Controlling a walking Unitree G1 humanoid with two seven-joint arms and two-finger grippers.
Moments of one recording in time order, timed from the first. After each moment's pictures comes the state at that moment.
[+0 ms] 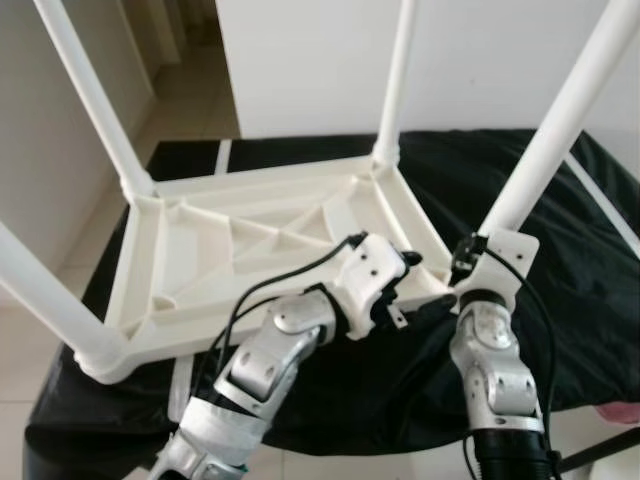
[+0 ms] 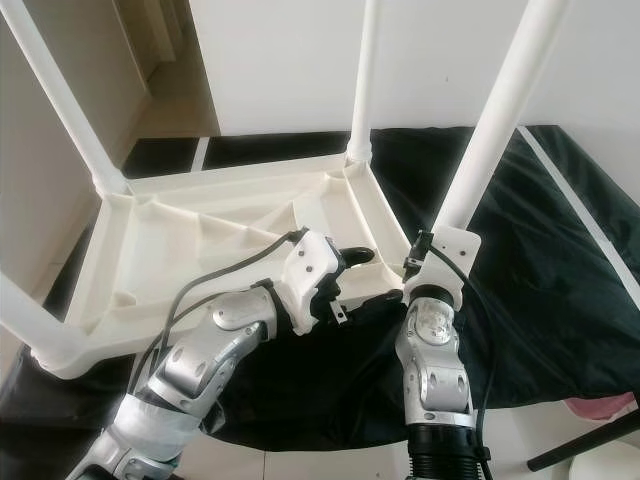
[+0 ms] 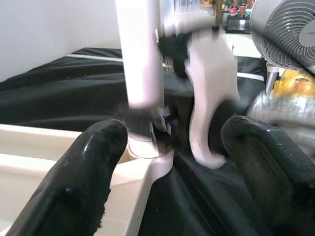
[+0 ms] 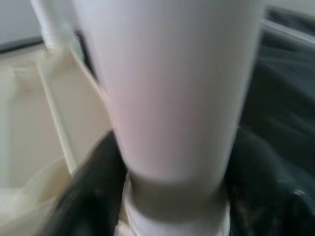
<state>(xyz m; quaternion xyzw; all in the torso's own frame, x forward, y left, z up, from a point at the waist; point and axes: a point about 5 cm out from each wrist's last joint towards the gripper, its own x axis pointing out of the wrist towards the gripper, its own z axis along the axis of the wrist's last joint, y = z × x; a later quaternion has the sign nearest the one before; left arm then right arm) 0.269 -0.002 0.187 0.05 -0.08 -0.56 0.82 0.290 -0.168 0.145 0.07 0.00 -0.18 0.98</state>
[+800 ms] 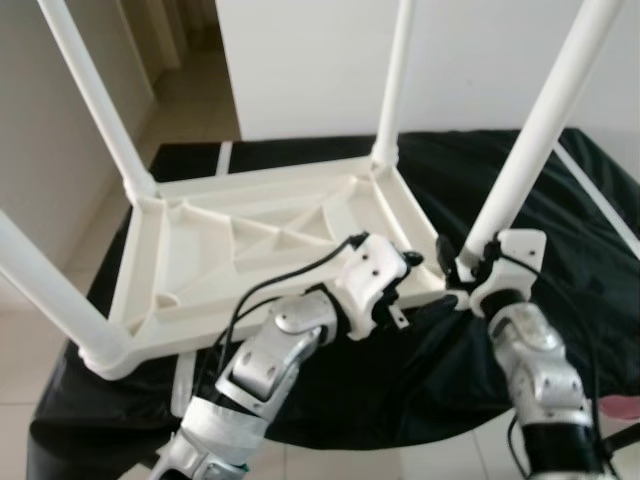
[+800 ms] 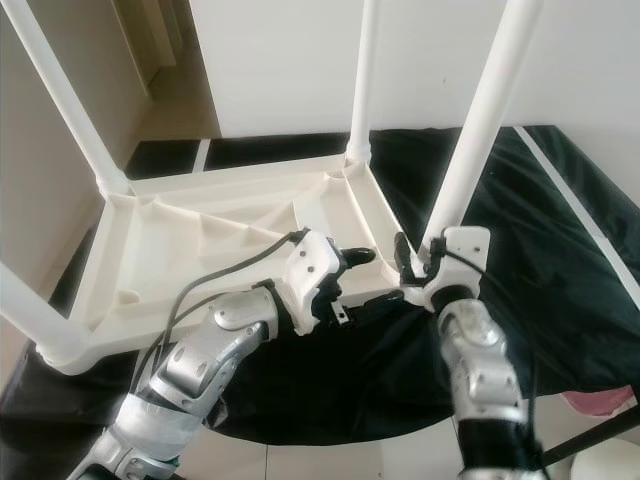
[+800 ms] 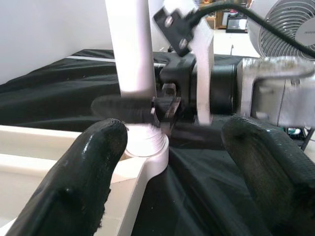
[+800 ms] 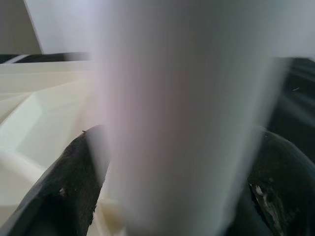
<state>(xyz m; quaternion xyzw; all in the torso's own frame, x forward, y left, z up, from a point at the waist) 0.269 -0.002 0.187 0.05 -0.08 -0.56 0.82 0.312 -0.215 0.157 -0.03 -0.04 0.05 1.00</state>
